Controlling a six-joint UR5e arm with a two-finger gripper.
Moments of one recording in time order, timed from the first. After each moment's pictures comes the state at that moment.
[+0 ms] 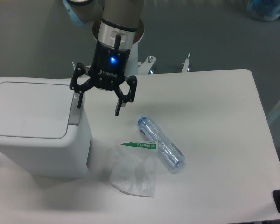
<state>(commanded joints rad) 2.39 -1.58 -1.75 -0.92 1.08 0.25</state>
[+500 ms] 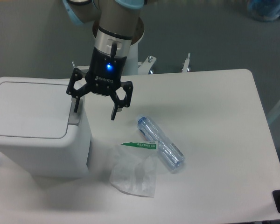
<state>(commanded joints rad) 2.38 -1.59 -1.75 -0.92 1.08 0.25</state>
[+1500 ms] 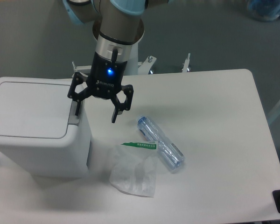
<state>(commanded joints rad) 2.38 -1.60 -1.75 -0.92 1.08 0.26</state>
